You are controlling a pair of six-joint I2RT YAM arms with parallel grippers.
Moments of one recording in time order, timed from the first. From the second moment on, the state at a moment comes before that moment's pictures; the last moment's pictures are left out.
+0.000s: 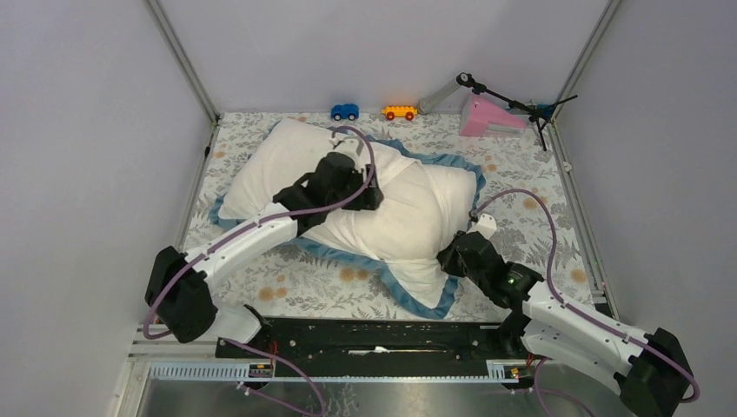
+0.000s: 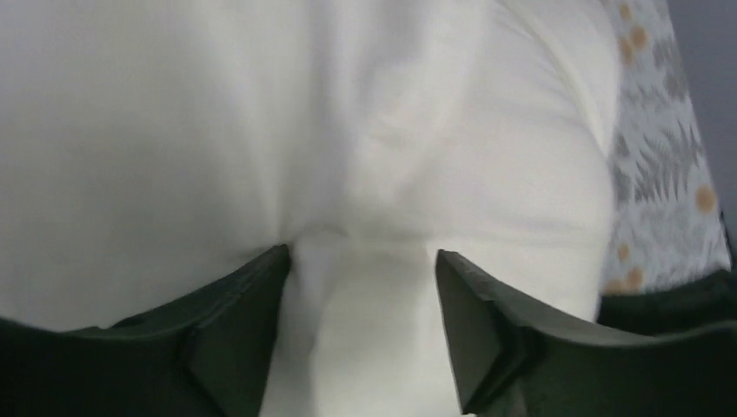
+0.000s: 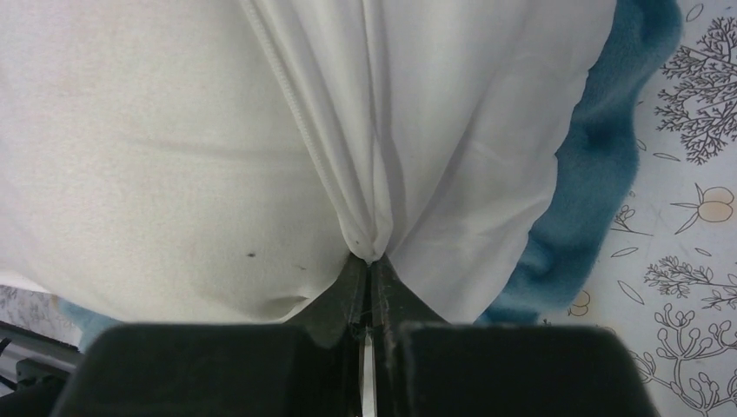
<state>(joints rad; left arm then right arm) -0.66 1.41 1.10 -0.30 -0.09 -0.54 0.78 0.80 0.40 -0.31 0.31 0.88</state>
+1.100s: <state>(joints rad) -0.93 1.63 1.25 -0.33 -0.21 -0.46 0.78 0.72 0.34 -0.25 0.28 0.88</state>
